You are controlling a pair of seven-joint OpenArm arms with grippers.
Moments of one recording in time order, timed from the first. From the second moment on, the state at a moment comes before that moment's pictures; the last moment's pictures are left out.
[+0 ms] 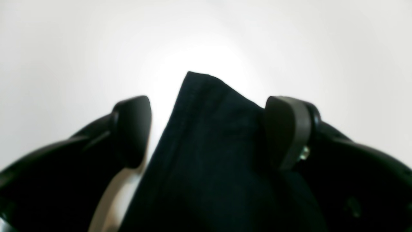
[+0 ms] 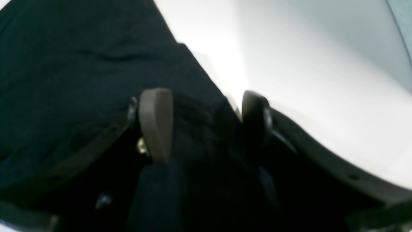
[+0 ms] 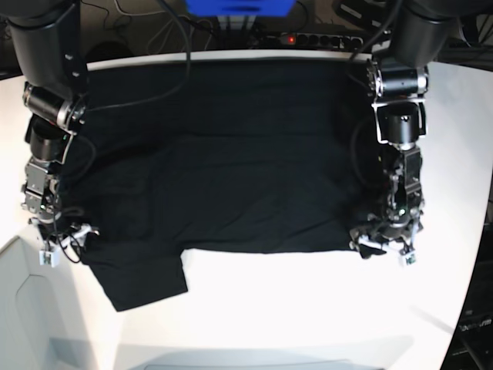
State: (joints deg) left arm -26.7 -15.1 -7.2 46.4 -20.4 0.9 22.2; right arm 33.3 19.0 25.0 27.2 -8.6 25.7 -8.3
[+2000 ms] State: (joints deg) left arm -0.7 -8.3 -24.1 99.2 -20.6 0.9 45.0; right arm 5.3 17.4 25.2 73.9 7.3 25.9 -19.3
